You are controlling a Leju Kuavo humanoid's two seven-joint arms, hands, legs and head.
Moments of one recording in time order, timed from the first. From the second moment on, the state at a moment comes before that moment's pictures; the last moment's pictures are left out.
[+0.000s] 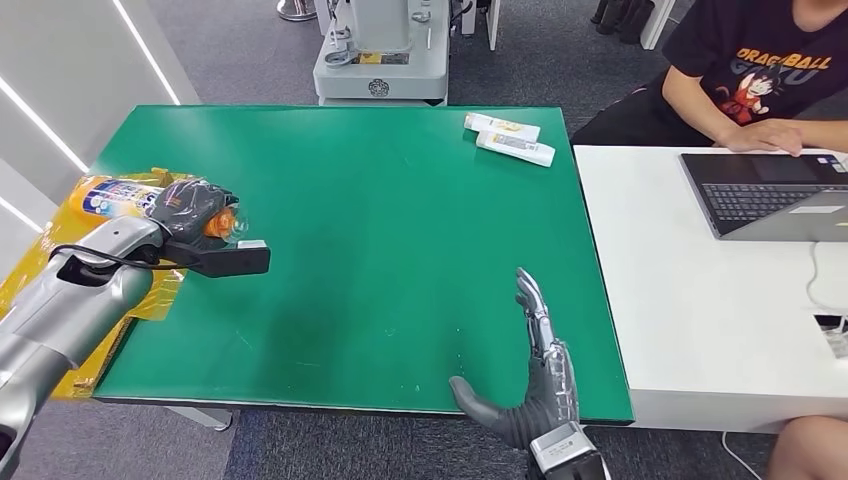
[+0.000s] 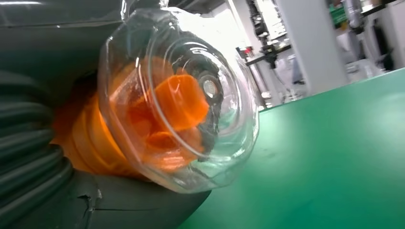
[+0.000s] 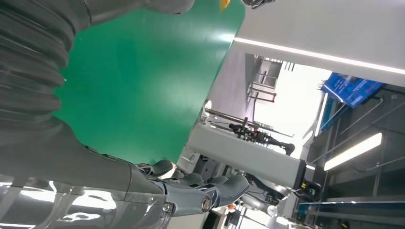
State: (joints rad) left arm -0.86 0.47 -0.75 -0.74 -0.94 -0.03 -0.17; right arm 0.09 -0.04 0.61 -1.78 0.22 -0.39 -0.58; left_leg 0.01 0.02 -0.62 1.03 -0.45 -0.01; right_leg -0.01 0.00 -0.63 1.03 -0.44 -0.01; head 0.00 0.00
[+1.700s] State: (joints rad) left arm -0.65 0.41 -0.55 -0.50 -1.13 0.25 -0.10; right arm 0.11 -0.04 0.59 -1.80 0.22 -0.32 -0.57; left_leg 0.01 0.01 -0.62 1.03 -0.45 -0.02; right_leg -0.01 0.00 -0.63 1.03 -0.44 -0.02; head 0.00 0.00
